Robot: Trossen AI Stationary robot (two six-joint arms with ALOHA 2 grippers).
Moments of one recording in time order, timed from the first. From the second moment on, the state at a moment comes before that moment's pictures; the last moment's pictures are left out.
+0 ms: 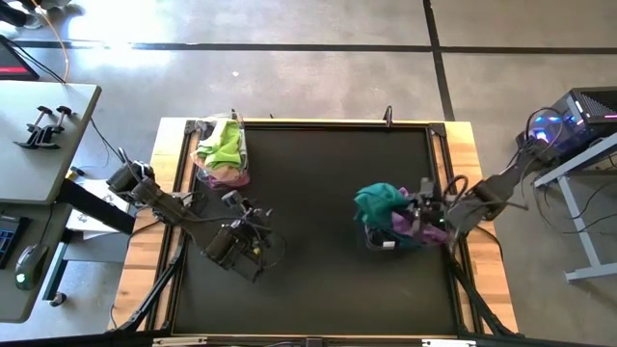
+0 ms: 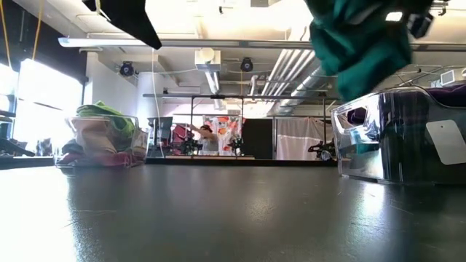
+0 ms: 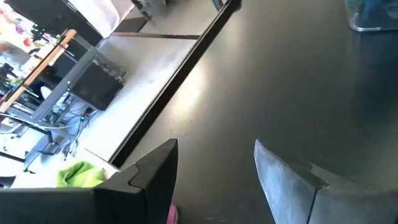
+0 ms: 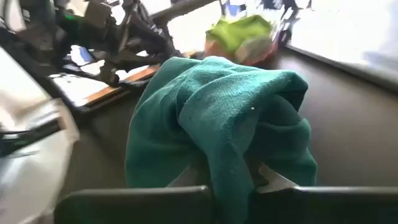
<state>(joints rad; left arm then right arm) -0.55 1.65 1.29 -1.25 -1.12 -0.99 0.63 0.74 0.69 -0.44 0.81 0.70</state>
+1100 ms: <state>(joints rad) -0.55 1.65 1.29 -1.23 -1.14 -0.99 0.31 1.42 0.88 -1.26 0.06 0.83</state>
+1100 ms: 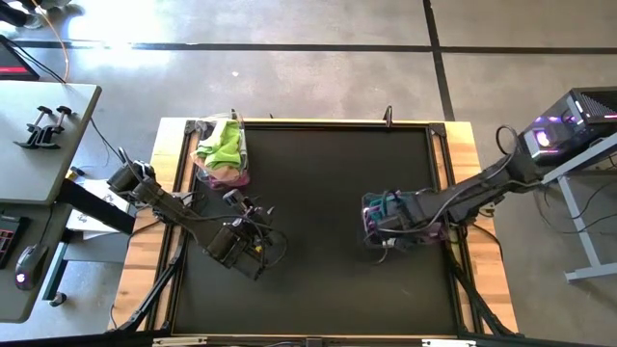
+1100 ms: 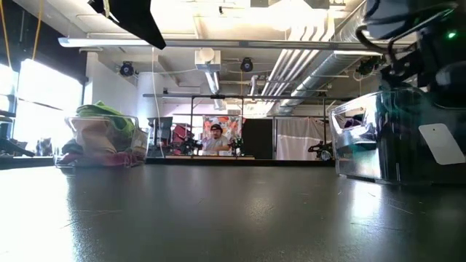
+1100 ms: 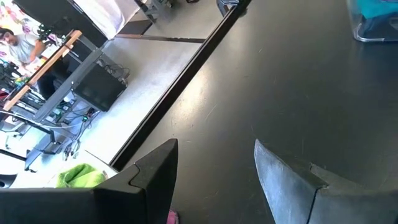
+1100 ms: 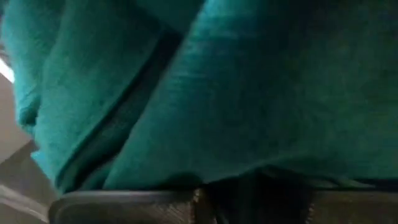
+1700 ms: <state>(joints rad) -0.55 1.67 1.29 -1.23 -1.14 -0.99 0.29 1.27 1.12 -1.57 -0.04 0.88</state>
